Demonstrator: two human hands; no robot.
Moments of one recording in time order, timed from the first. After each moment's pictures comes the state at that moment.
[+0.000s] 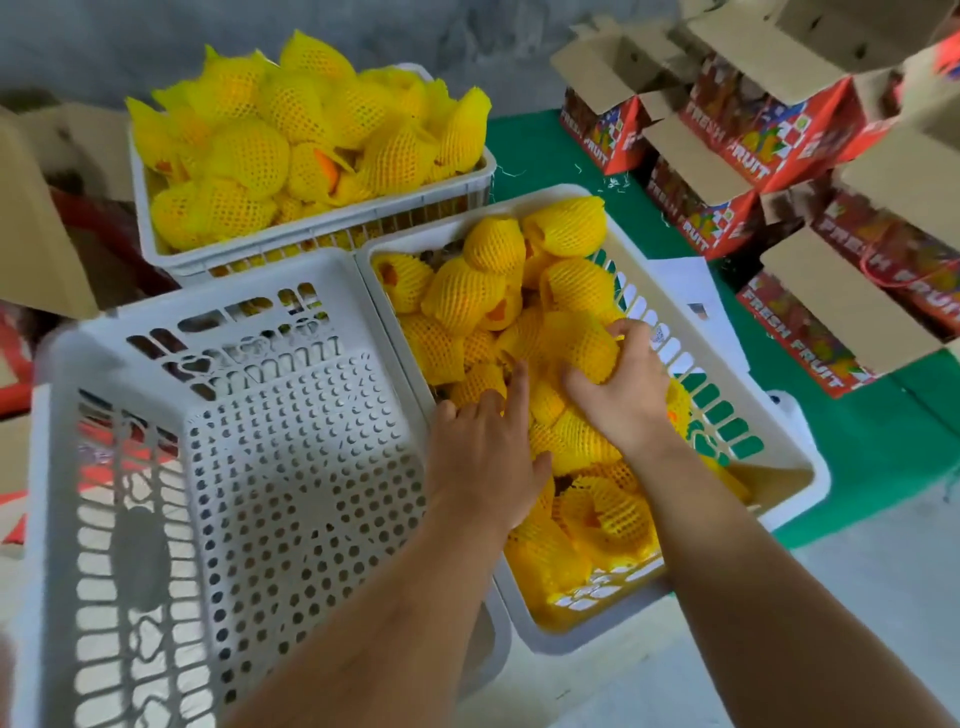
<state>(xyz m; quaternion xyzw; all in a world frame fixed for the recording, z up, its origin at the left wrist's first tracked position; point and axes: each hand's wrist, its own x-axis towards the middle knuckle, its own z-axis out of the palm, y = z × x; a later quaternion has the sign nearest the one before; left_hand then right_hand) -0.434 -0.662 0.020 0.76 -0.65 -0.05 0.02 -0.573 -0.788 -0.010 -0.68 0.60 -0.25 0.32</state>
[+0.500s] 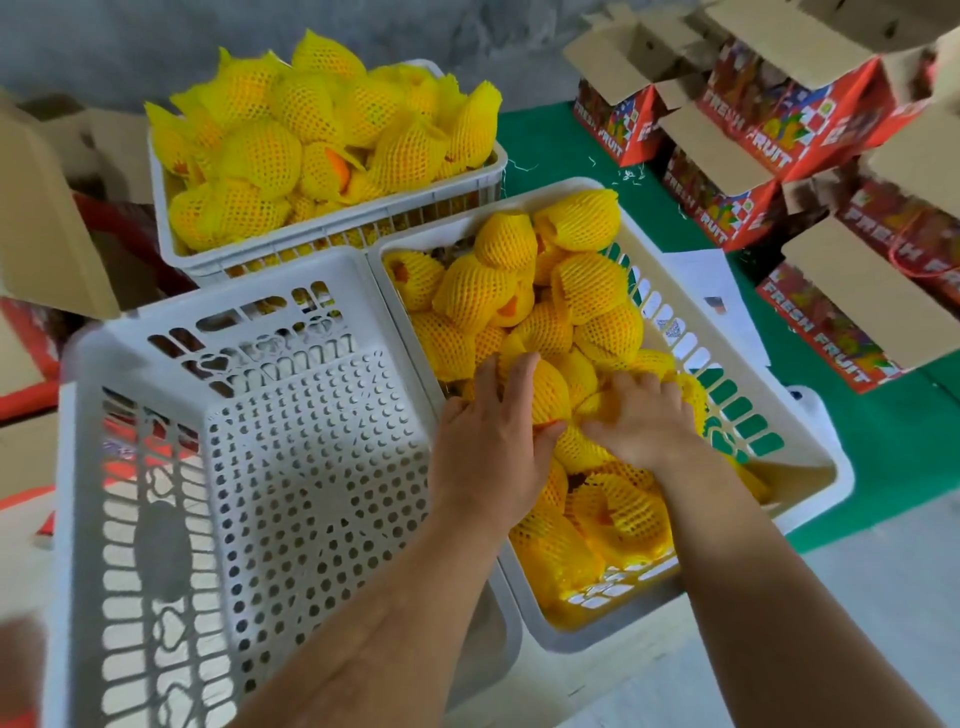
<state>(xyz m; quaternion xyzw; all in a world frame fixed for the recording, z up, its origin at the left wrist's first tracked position) -0.427 -0.657 0.014 0.76 -0.63 -0.05 0.16 -0.588 -0.779 -0.013 -0.76 0.61 0.09 0.21</state>
